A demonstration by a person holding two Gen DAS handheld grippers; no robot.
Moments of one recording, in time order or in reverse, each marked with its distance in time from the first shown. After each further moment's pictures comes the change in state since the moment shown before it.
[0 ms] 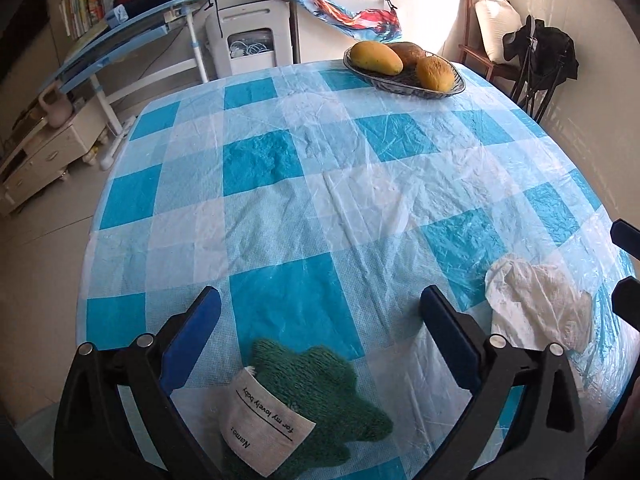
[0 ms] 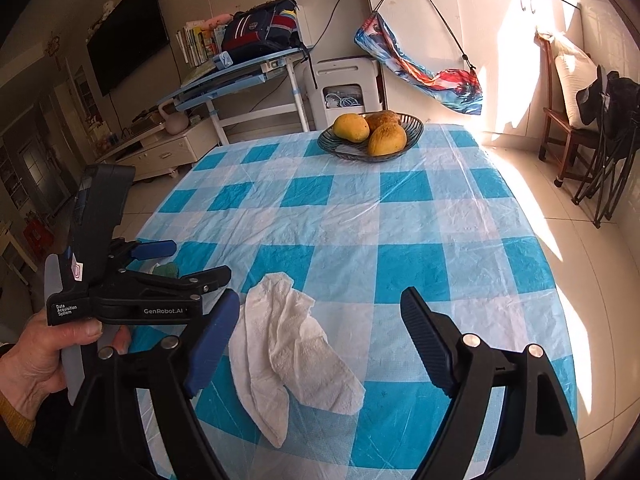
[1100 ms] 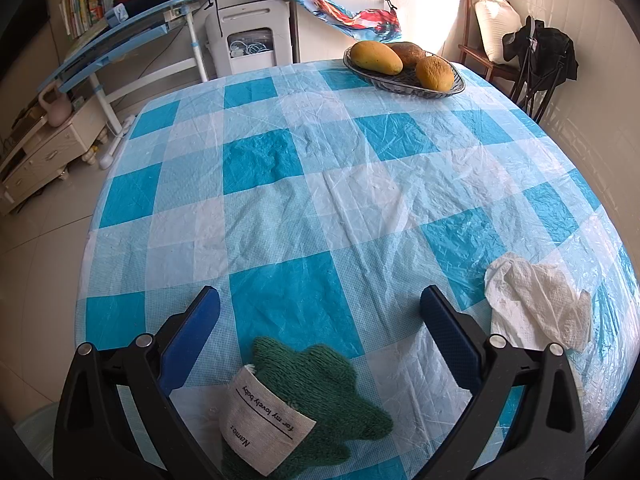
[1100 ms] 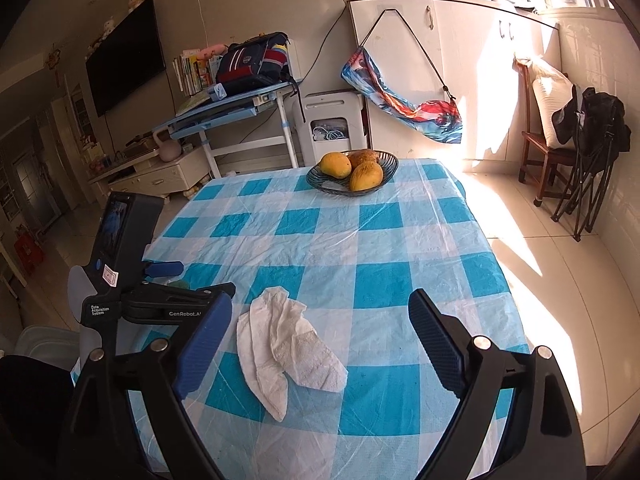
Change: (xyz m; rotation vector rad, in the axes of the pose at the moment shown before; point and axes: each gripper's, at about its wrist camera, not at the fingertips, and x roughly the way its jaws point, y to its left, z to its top) left arm 0.001 0.001 0.001 -0.002 0.001 -0.004; right arm -0.044 0.001 -0.006 0.001 -0.112 -0.054
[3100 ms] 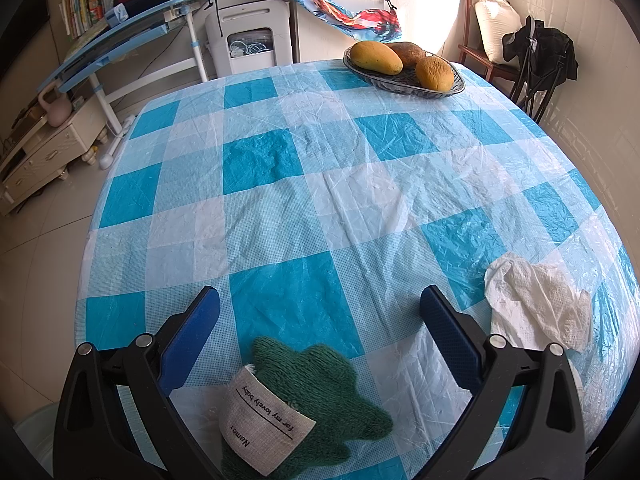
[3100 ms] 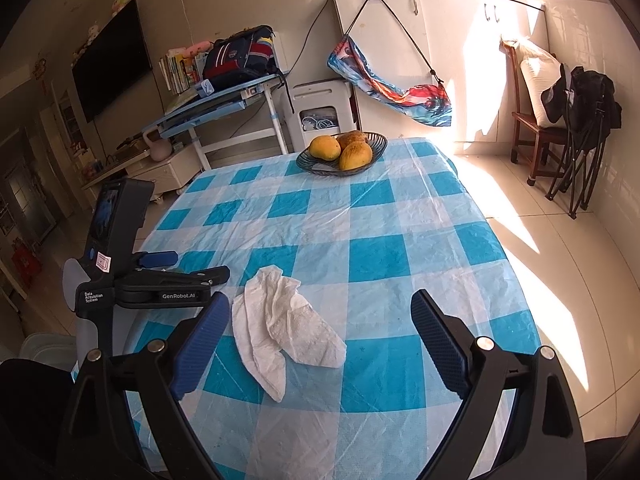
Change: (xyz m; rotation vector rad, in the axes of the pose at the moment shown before) left arm 0.000 0.000 0.000 0.000 0.000 0.000; right arm -0.004 -0.003 -0.013 0.064 0.031 -0.011
